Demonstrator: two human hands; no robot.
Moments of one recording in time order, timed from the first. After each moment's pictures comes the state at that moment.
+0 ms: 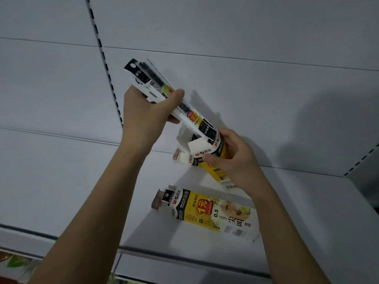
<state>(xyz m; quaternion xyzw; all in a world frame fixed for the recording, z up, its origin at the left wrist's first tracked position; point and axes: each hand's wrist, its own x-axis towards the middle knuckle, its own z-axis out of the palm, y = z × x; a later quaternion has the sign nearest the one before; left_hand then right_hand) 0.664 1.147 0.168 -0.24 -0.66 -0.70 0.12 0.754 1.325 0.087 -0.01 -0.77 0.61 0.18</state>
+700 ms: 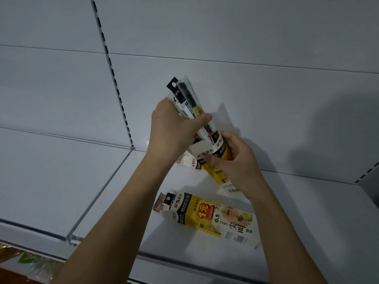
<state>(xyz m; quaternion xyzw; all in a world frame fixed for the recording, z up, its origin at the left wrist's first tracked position) 0.684 1.179 0.166 -0.18 -0.78 -0.59 0.10 0.743 1.325 0.086 -0.02 -0.76 0.62 0.19</state>
